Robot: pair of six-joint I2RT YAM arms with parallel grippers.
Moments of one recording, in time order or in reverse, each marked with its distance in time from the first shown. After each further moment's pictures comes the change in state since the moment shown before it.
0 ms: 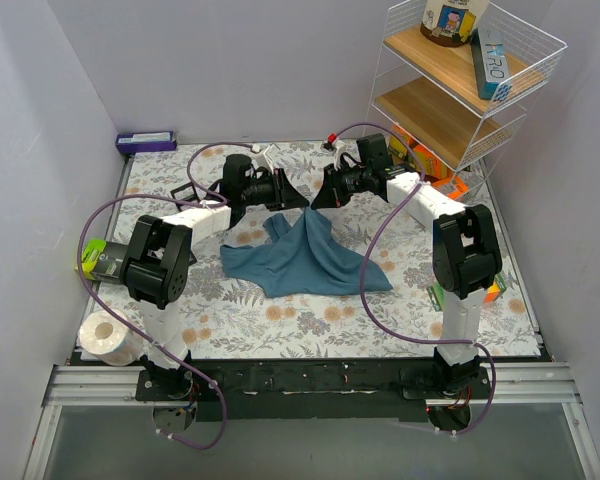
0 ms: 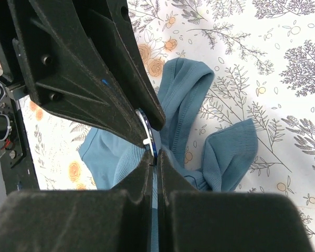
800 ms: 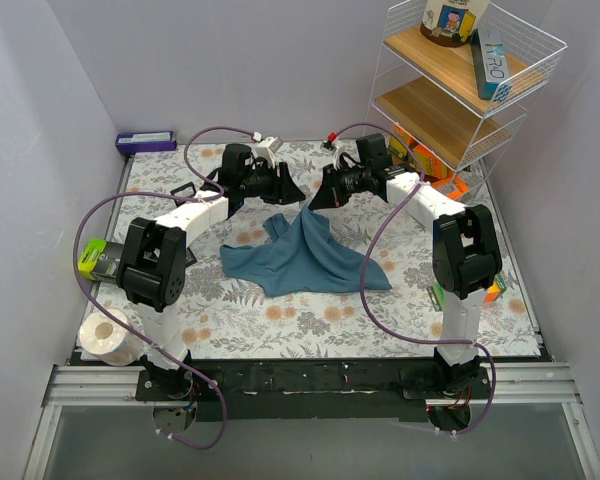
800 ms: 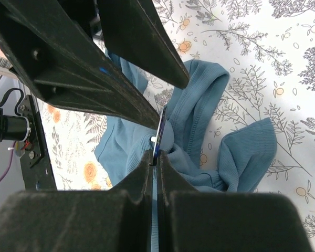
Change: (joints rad) left arm 0.000 -0.025 0.124 -0.254 -0.108 0.297; right arm 0.002 -0.001 0.000 0.011 -0.029 0.050
